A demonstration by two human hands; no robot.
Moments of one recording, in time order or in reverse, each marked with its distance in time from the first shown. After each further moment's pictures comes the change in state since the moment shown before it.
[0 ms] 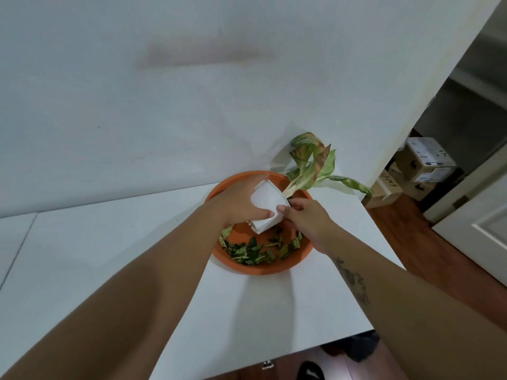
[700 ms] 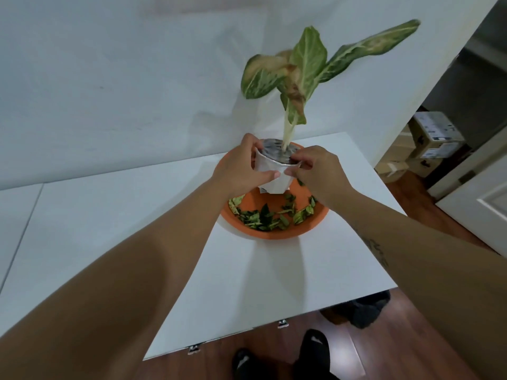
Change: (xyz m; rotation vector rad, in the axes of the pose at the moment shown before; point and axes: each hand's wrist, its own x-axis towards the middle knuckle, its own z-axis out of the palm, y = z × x) left_hand -0.022 -0.018 0.006 -0.172 0.232 0.027; right_hand -0.014 -0.021 0.010 -0.429 0.184 -0.440
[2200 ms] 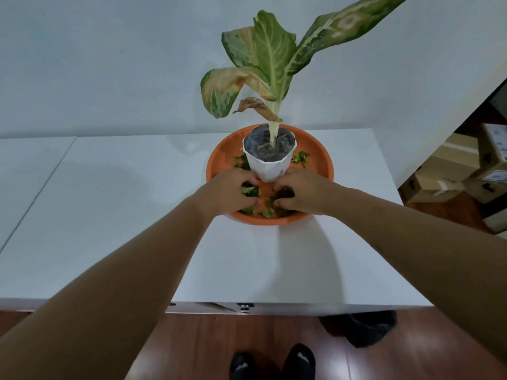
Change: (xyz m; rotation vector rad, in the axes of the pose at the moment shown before) left_hand -0.050 -0.015 0.047 0.364 -0.062 -0.138; right_hand 0.008 0.052 0.005 -0.480 -0.692 -0.444
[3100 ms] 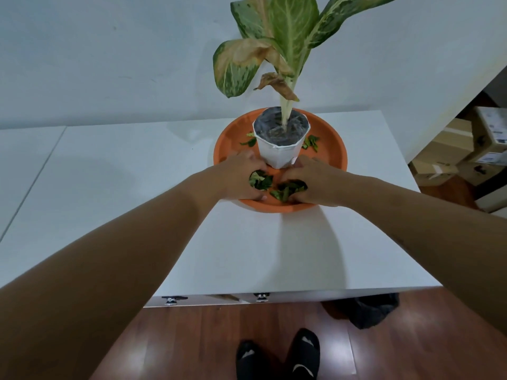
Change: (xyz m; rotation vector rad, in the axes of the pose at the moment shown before) left_hand 0.006 -0.012 -0.011 0.157 -0.184 0.067; right_hand -0.004 -0.014 0.008 -0.015 -0.096 0.095
